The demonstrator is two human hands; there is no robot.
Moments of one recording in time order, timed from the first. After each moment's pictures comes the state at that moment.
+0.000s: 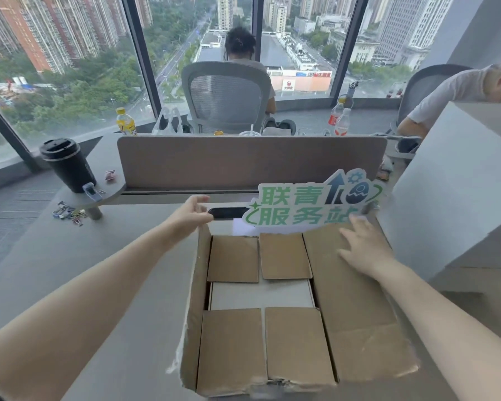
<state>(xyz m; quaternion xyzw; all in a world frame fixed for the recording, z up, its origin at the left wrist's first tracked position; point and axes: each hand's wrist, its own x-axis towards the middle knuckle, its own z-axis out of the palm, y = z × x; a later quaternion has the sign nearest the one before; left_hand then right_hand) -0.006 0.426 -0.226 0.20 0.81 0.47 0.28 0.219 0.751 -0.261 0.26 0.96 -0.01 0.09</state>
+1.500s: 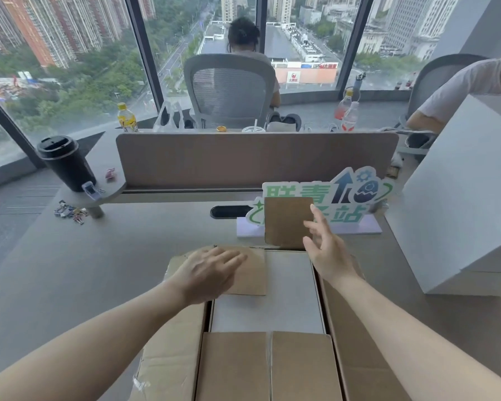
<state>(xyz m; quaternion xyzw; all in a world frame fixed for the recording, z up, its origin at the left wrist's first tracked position) 0.046 0.418 -0.303 0.62 0.77 0.06 -0.13 0.181 0.680 -0.291 0.22 0.89 -0.38 -0.16</state>
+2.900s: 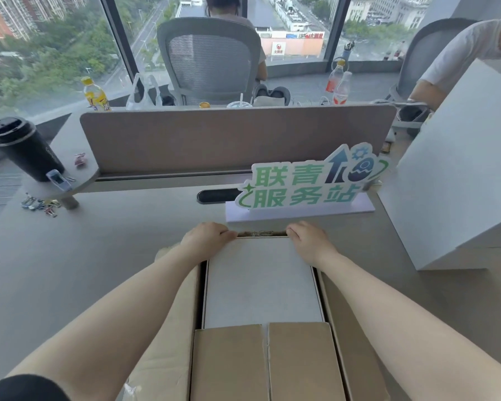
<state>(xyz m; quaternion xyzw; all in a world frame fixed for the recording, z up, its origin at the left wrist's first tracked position) -0.001 0.479 -0.322 0.29 0.92 0.13 0.24 0.147 0.703 -0.347 0.22 0.94 -0.23 0.07</state>
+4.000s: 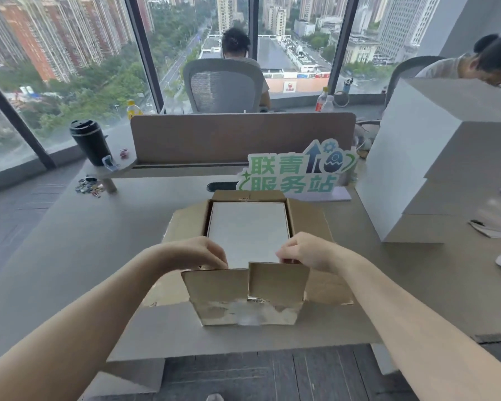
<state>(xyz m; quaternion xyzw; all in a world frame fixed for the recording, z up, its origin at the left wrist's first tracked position) 0.195 0.363 -0.214 0.30 0.78 0.27 0.49 0.341 0.593 -0.210 0.14 0.87 -0.44 0.18</state>
